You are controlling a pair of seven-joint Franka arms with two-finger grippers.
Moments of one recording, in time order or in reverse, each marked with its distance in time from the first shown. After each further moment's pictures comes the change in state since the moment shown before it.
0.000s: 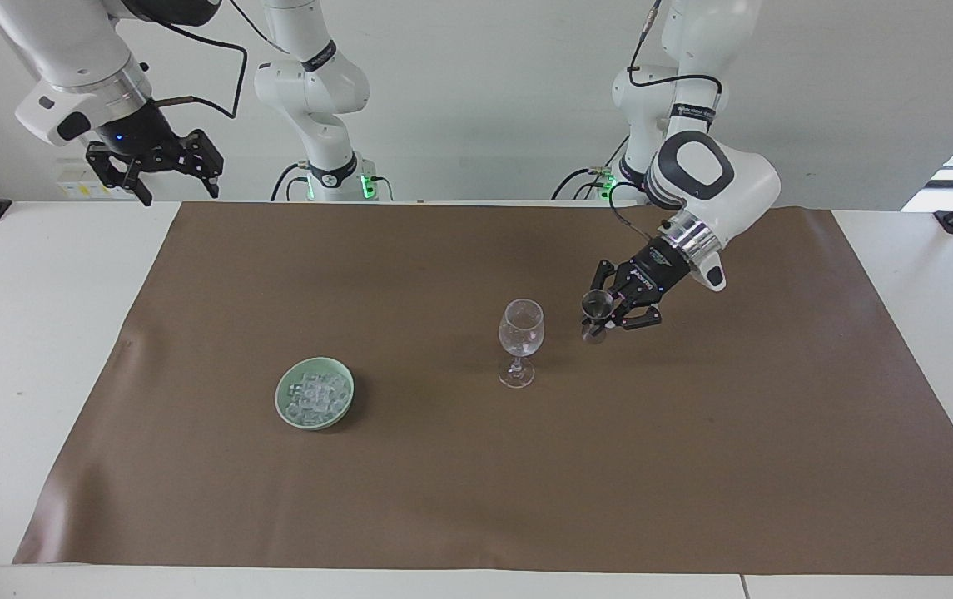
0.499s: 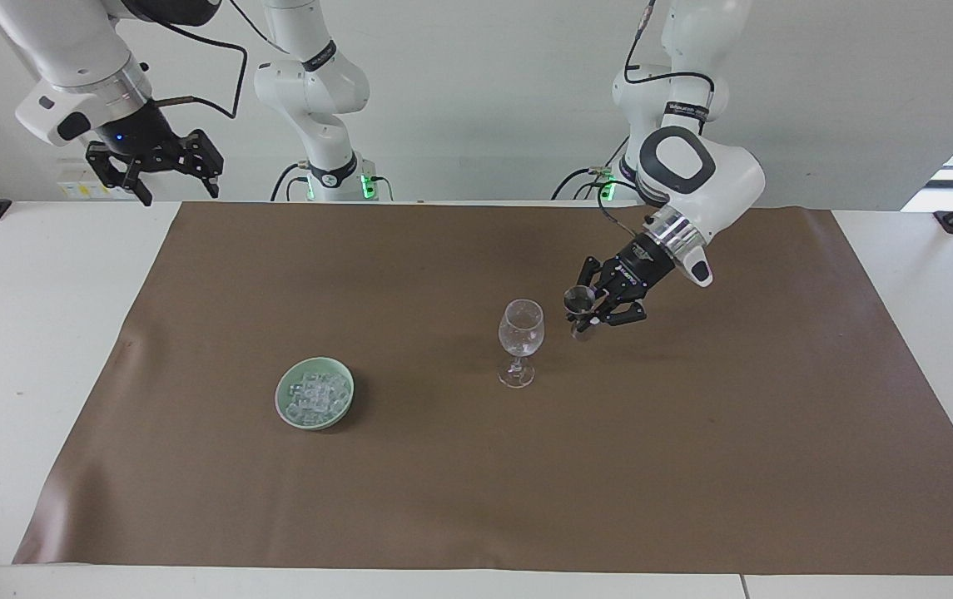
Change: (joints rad) left arm -0.055 0.000 -0.001 0.001 0.073 0.053 -0.002; right arm 0.000 0.000 0.000 0.000 0.000 0.000 0.000
